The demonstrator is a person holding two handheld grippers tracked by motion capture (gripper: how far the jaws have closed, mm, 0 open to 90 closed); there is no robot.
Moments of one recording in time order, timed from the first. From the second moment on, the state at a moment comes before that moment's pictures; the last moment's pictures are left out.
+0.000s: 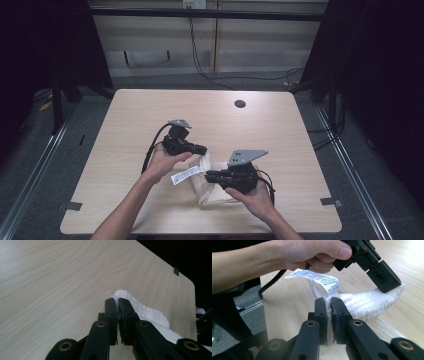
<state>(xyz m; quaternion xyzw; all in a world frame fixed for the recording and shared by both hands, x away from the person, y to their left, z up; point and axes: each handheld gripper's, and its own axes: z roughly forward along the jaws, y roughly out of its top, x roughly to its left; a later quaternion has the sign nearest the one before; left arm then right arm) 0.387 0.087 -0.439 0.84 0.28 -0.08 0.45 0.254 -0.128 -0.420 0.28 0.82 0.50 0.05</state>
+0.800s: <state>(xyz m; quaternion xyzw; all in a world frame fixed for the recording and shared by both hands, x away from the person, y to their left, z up) 0.395 0.024 -0.489 0.87 0.28 -0.11 0.40 0.246 -0.174 -0.476 0.33 0.84 0.42 0.05</state>
